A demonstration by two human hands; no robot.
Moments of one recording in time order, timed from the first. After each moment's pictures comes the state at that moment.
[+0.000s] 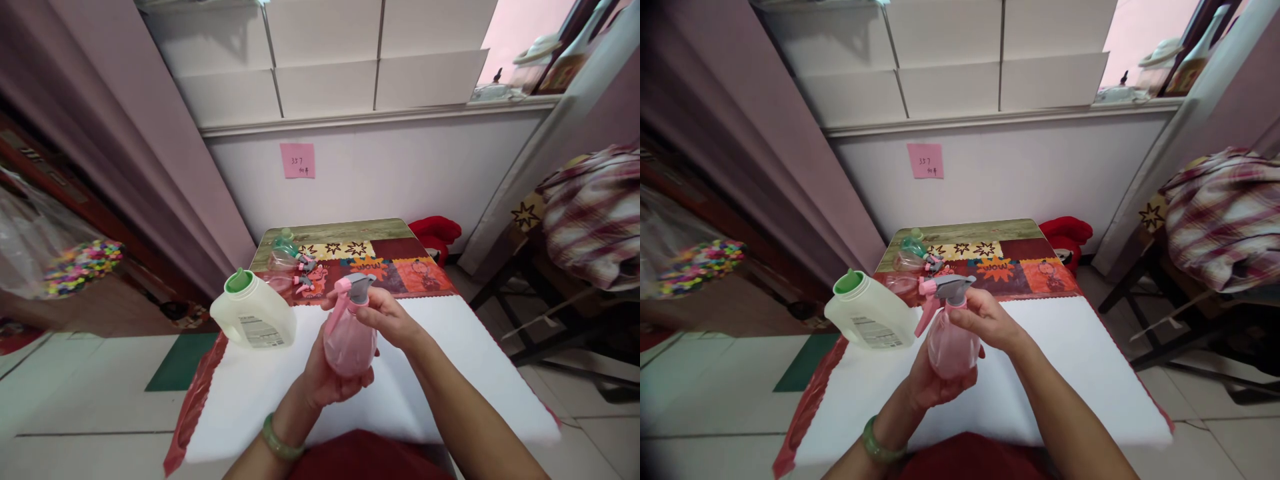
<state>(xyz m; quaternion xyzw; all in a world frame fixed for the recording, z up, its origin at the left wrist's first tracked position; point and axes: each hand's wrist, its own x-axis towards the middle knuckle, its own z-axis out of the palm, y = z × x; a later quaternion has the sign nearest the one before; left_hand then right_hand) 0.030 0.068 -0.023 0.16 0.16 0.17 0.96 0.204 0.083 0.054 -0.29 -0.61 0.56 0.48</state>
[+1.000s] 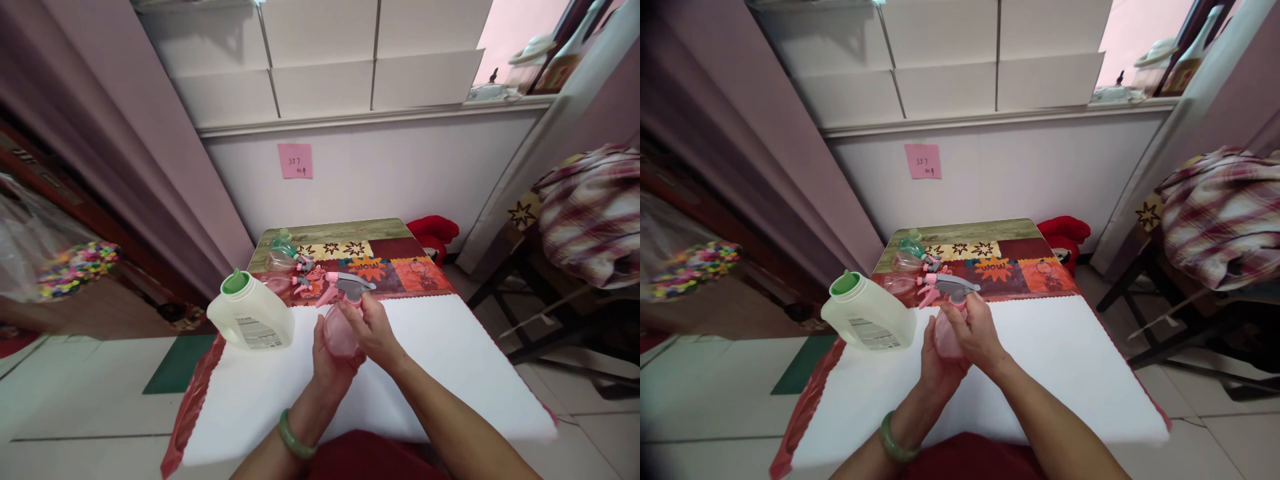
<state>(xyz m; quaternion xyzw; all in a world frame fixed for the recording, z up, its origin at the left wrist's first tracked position) 0.069 0.063 -0.025 0.02 0.31 0.48 0.82 0.173 0.078 0.025 -0.50 -0.58 0.29 0.56</state>
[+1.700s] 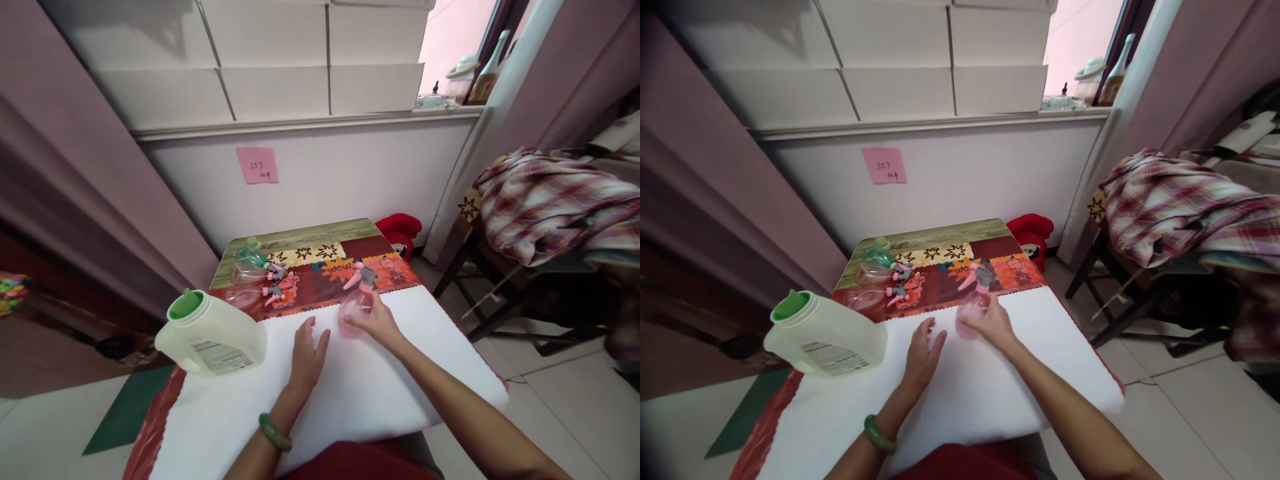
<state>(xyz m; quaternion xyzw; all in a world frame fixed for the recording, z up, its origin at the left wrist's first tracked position) 0.057 0.104 -0.109 0.57 0.52 0.39 0.50 0.267 0.098 -0.071 -0.70 -0.48 0.31 0.43</state>
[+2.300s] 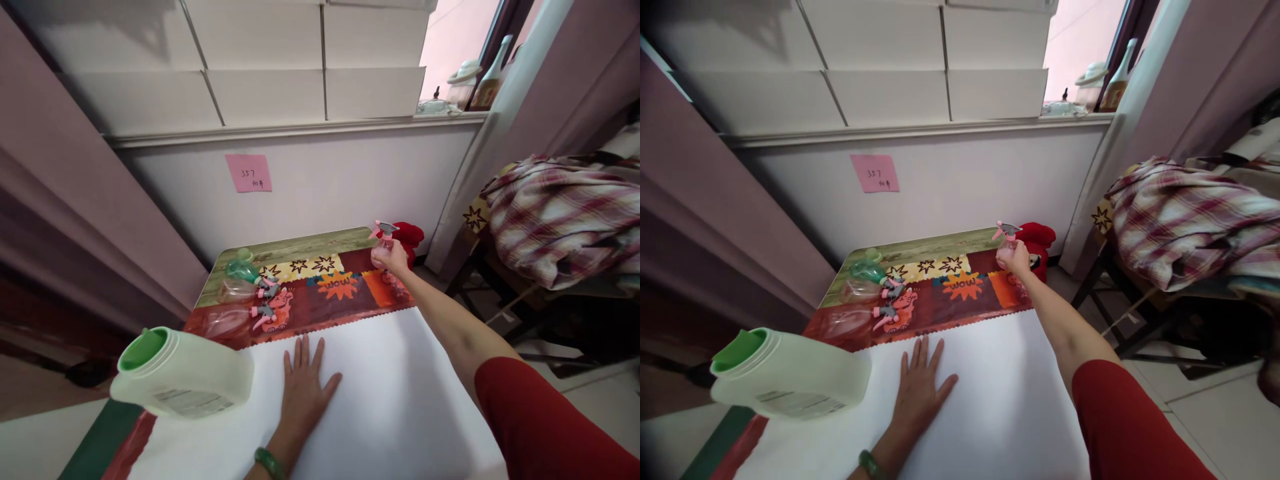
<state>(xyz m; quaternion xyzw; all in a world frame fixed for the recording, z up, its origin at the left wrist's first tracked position) 0.056 0.123 -0.166 0.84 0.52 0.12 0.02 0.448 0.322 -0.095 -0.79 -0.46 0.08 0.41</state>
